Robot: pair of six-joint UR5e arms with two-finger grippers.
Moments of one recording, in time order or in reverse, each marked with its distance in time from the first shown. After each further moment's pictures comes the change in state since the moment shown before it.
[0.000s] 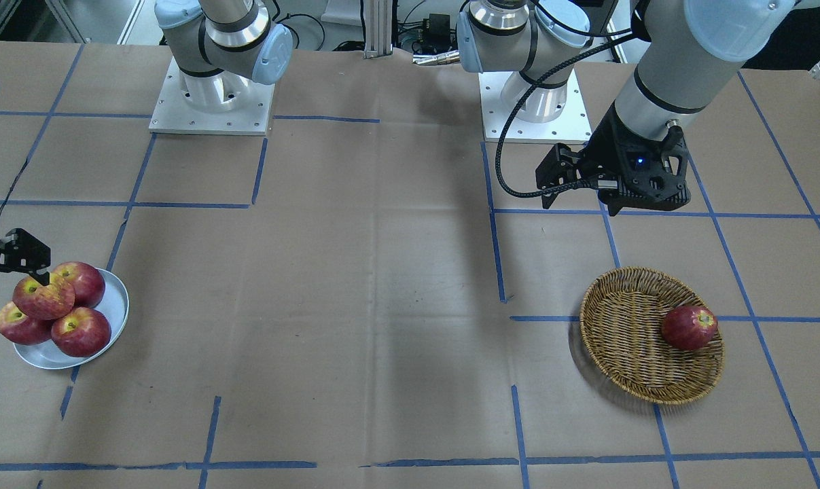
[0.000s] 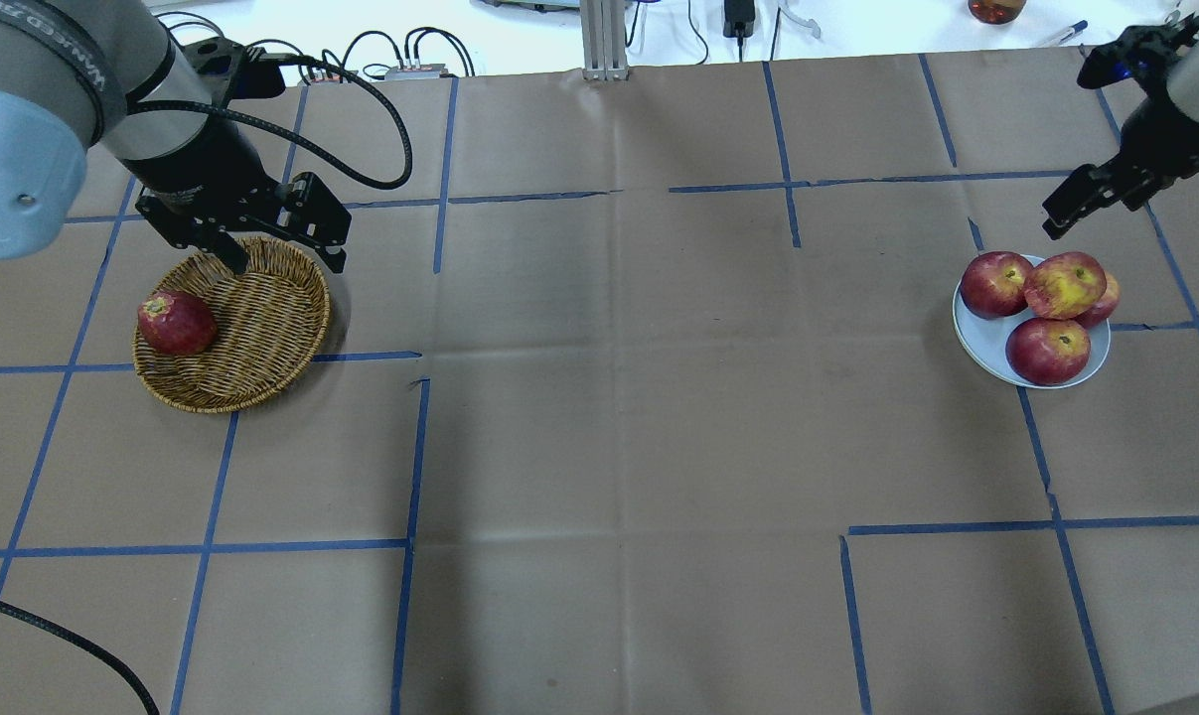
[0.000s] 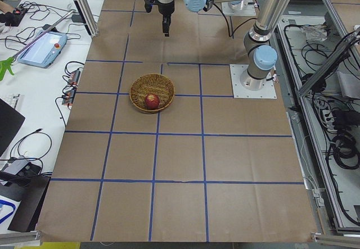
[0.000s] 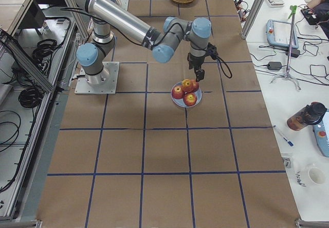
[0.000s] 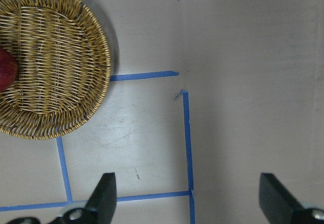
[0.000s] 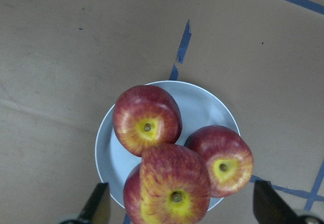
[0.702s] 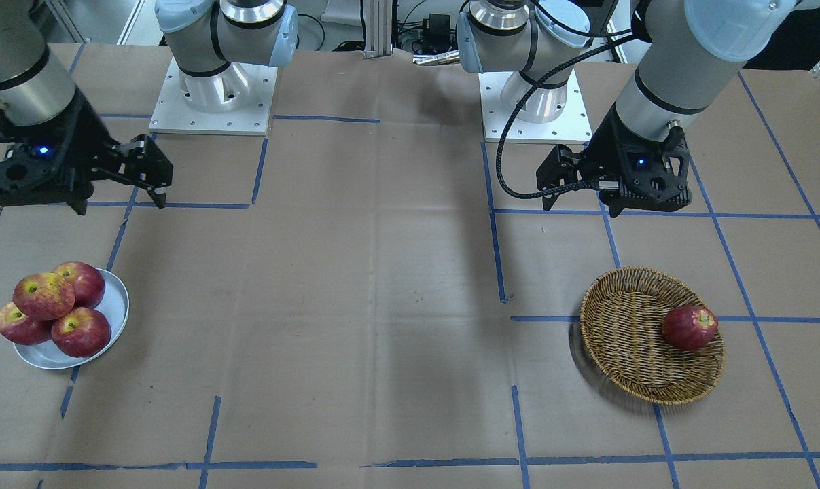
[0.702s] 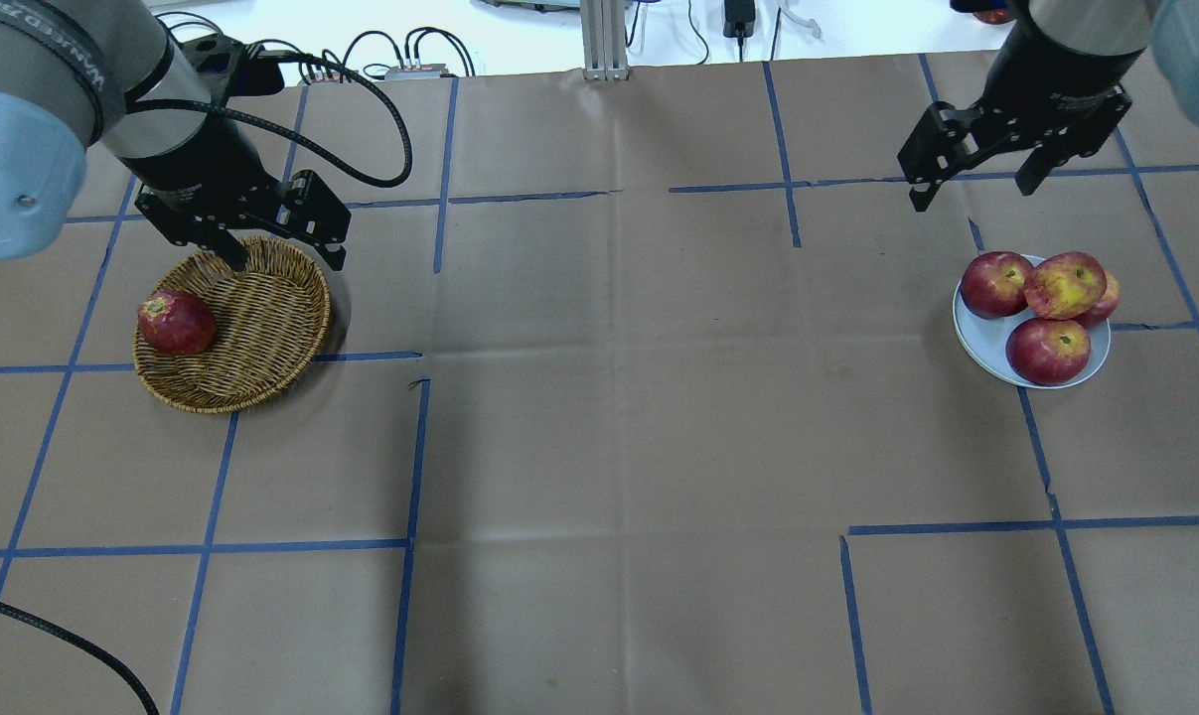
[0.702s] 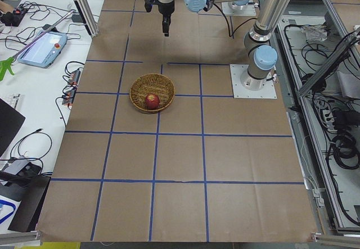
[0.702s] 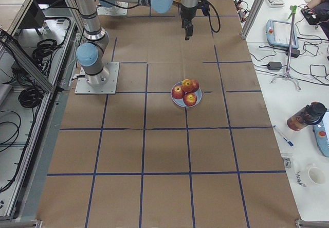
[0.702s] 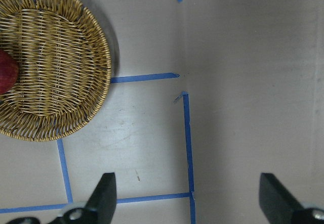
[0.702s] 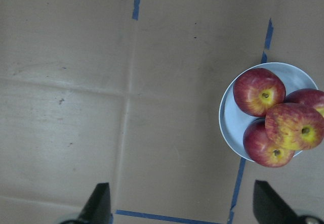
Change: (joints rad) left arm 0.000 0.000 0.000 0.009 0.000 0.001; right arm 0.308 -0.166 -0.075 0.281 -0.002 0.518
